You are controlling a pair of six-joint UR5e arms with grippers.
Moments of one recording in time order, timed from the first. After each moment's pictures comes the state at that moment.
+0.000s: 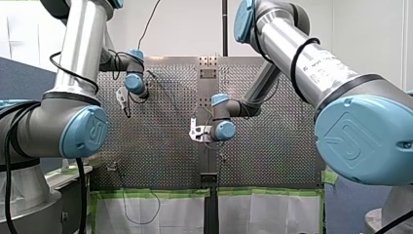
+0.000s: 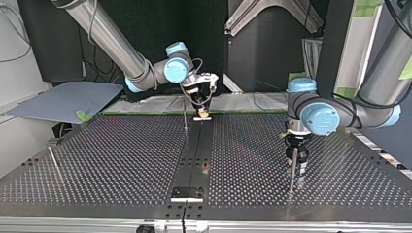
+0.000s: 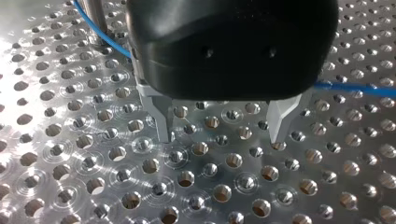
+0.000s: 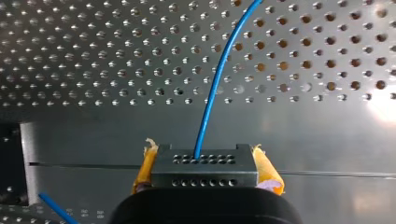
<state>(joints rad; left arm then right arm) 0.00 -1.87 -1.60 -2.86 -1.66 -1.93 2.30 -0.75 1.37 -0.44 1.54 1.66</state>
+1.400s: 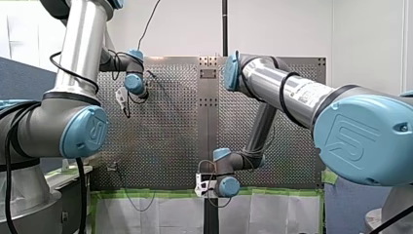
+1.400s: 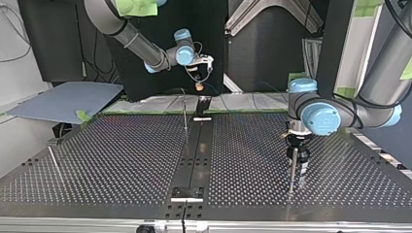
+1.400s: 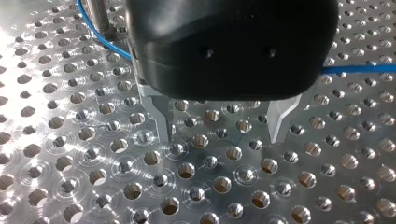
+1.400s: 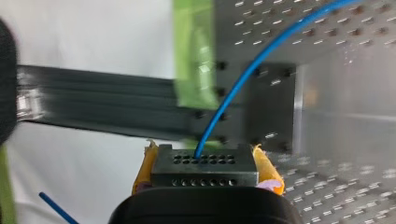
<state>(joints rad) 0.00 -1.87 -1.60 -2.86 -1.66 -1.93 2.30 -0.39 1.40 -0.62 1.64 1.66</state>
